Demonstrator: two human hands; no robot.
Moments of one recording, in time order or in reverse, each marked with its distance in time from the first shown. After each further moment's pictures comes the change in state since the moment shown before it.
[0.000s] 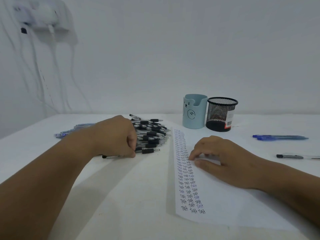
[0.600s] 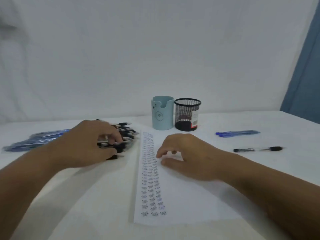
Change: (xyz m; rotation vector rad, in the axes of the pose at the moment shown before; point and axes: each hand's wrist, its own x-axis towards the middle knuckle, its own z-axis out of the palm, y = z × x) left_hand 0.010 0.014 0.019 -0.277 0.323 0.207; right_hand 0.002 -0.006 -0.015 -0.119 -0.013 0.008
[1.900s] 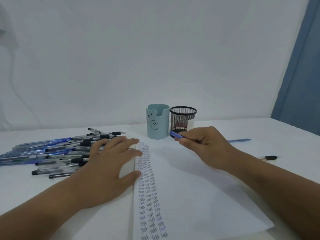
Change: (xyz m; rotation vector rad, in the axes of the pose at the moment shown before) left_hand -0.002 0.025 0.053 0.258 -0.046 0.087; right_hand -0.004 0.041 -0.024 0.260 0.338 0.255
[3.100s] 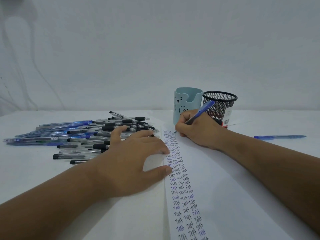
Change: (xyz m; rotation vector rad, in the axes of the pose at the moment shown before) left_hand 0.008 -0.005 -0.003 -0.018 -0.255 -0.082; right_hand 0.087 0.008 0.083 0.106 -0.100 0.249
